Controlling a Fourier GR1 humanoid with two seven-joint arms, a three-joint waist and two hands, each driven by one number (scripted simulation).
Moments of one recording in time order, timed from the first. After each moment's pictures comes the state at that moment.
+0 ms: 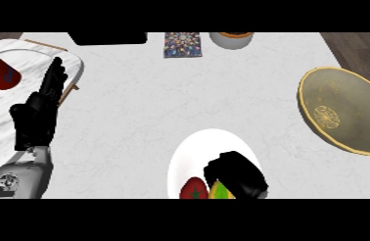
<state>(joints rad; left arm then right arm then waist) -0.19 0.29 0.03 -1.60 -0.11 0.18 0.18 -0.02 -0.10 0.51 -1.57 1.04 0.38 -0.04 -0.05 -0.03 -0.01</state>
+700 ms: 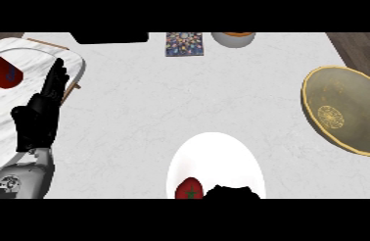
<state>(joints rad) -0.19 0.28 0.02 -1.61 -0.12 0.18 0.18 0.37 0.00 0.71 -2.04 1.13 0.08 0.26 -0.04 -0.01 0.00</state>
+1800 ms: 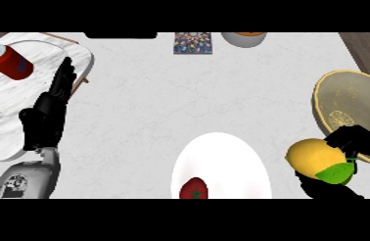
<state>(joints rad) -0.20 0.25 0.01 -1.61 -0.13 0.16 0.17 0.12 -0.05 -0.03 -2.23 0.76 0.06 0.31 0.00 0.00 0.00</state>
